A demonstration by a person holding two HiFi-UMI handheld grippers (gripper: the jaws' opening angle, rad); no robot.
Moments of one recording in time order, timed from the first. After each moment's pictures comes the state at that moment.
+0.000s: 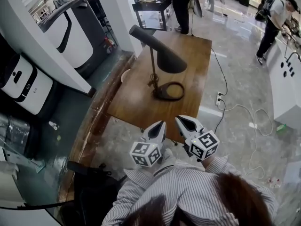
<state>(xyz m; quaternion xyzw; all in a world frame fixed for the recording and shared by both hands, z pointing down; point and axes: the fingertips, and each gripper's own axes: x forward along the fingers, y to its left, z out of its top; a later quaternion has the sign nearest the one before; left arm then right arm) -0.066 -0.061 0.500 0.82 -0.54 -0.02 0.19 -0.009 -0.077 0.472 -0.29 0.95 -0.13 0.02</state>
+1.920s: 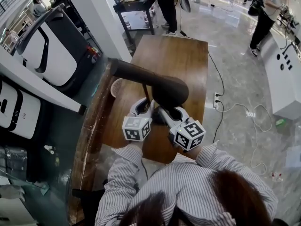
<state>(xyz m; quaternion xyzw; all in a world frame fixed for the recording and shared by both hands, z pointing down) -0.142 -0.340 0.518 0.84 -0.52 0.09 0.11 -0.083 -0.292 0.474 -0.35 0.92 -0.18 0.08</state>
